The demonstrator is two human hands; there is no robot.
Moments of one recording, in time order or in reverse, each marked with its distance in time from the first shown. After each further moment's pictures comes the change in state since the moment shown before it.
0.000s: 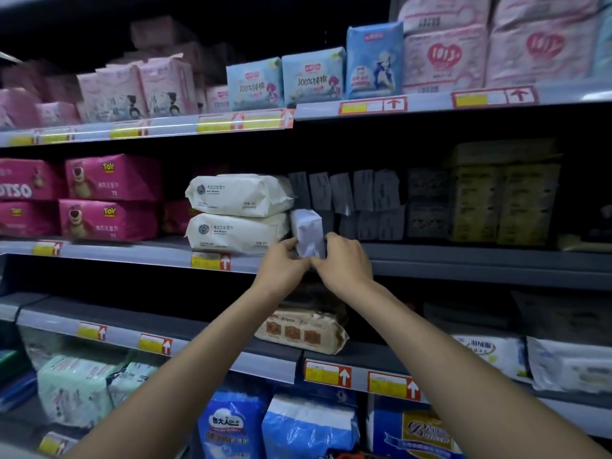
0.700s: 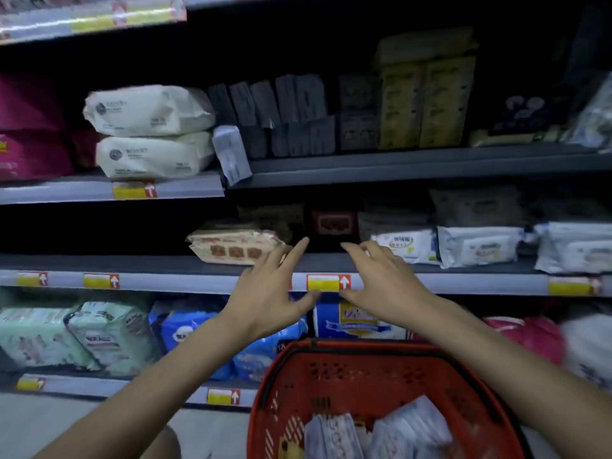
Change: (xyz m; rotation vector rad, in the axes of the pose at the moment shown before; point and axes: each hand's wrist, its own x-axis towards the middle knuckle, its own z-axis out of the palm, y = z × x) left_hand -0.147 -0.039 0.099 0.861 -0.278 0.335; right_hand -0.170 0.174 -0.042 -0.289 -0.298 -0.061
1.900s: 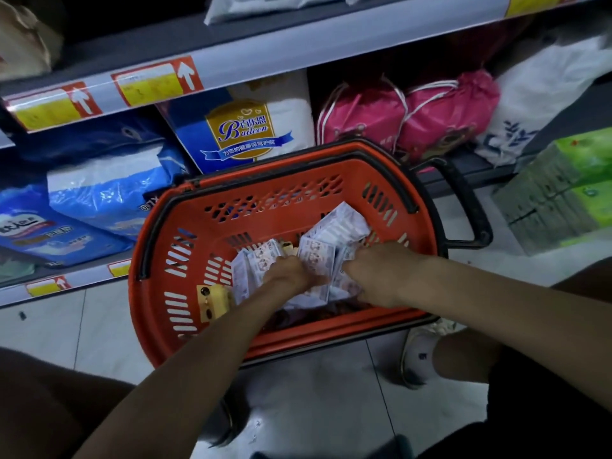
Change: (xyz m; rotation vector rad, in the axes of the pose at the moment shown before) left_hand -0.084 0.118 0.394 -0.186 -1.056 -0.456; right_hand -0.169 0.136 0.202 -0.207 -0.921 -0.030
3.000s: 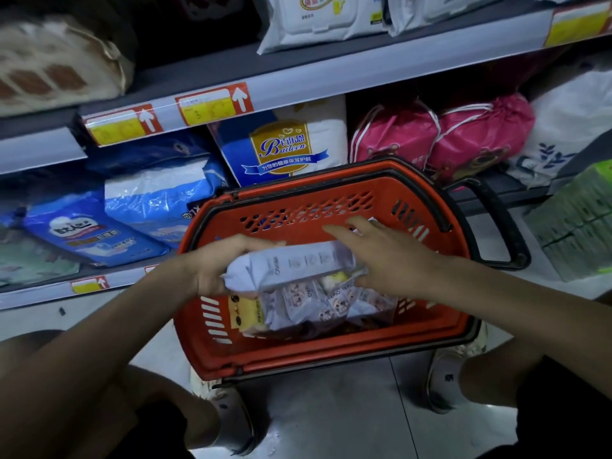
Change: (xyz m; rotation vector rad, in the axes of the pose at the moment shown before) left_hand -0.120 -0.072 -0.164 -0.965 -0.521 0.084; right_hand 0.013 -0.006 -0.036 0.270 0.434 -0.082
